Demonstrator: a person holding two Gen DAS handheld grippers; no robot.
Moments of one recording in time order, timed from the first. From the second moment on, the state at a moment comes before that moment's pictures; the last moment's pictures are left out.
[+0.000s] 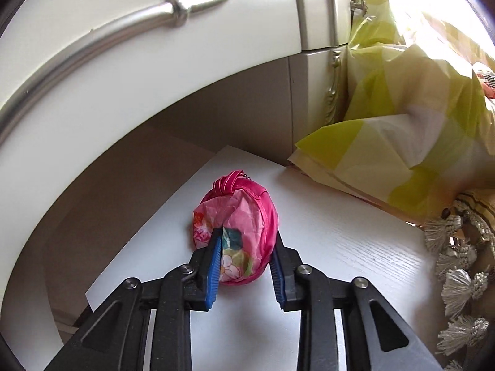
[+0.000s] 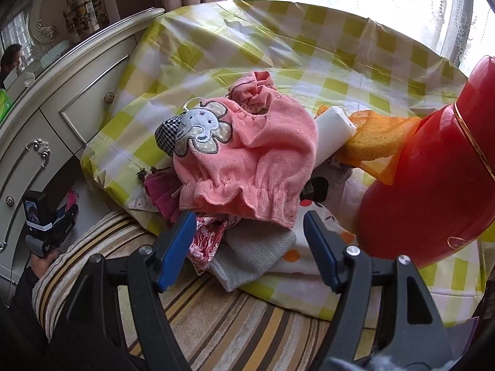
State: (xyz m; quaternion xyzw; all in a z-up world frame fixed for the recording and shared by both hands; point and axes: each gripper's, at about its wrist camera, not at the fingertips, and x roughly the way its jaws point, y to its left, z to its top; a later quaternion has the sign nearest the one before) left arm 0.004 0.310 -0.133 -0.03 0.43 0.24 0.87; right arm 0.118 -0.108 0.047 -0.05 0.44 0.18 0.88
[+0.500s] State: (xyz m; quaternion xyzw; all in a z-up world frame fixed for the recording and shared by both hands) left arm 0.001 0.262 -0.064 0.00 0.39 0.21 0.90; right arm 0.173 -0.075 0.010 -0.05 0.46 0.16 0.87
